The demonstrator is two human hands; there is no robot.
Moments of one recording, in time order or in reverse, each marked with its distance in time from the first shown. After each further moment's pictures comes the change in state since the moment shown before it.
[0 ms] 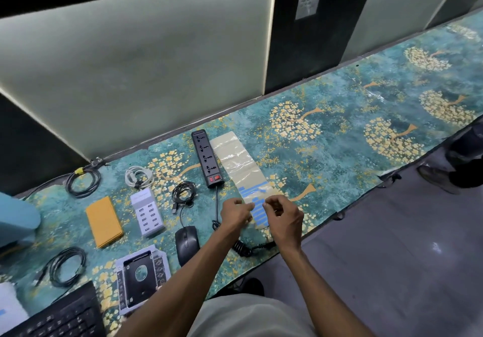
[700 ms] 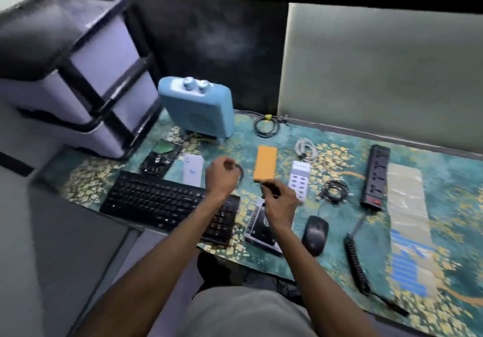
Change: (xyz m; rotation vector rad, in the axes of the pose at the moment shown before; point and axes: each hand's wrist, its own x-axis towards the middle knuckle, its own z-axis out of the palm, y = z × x) left_hand -0.131 -0.067 -0.356 0.063 0.936 0.131; right_hand -0.152 -0.193 0.216 0.287 -0.767 -0.144
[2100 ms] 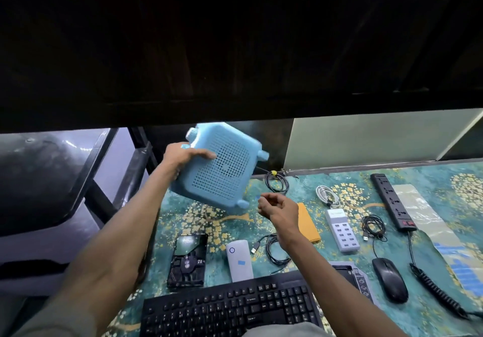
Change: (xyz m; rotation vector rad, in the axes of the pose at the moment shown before) left_hand 0.340 0.040 -0.209 -0.286 -0.458 0.107; right_hand 0.077 -0.138 0.191 0.514 0.212 0.147
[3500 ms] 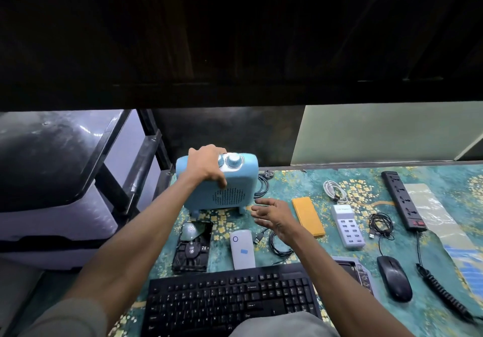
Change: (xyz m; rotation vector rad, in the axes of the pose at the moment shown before) left_hand -0.029 -0.015 0.044 1.104 -0.044 0.343; right_hand 0.010 0.021 -0.001 -0.129 -0.221 0.380
